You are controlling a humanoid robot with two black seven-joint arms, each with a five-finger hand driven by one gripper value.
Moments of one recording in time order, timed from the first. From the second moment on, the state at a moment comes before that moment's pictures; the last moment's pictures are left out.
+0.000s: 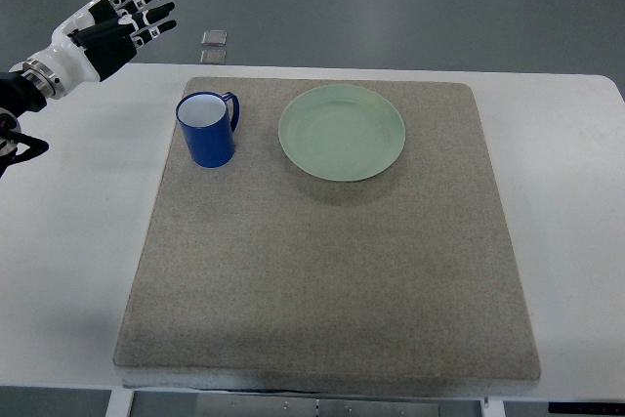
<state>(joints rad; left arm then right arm) -0.75 0.50 -1.01 -0.82 0.19 -0.47 0.06 0.00 0.00 0.03 0.10 -0.03 0.19 0.20</state>
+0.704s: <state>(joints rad) -0.76 0.51 -1.01 -0.79 -0.05 -0.55 0.28 0.00 0.00 0.03 0.10 -0.03 0.19 0.20</state>
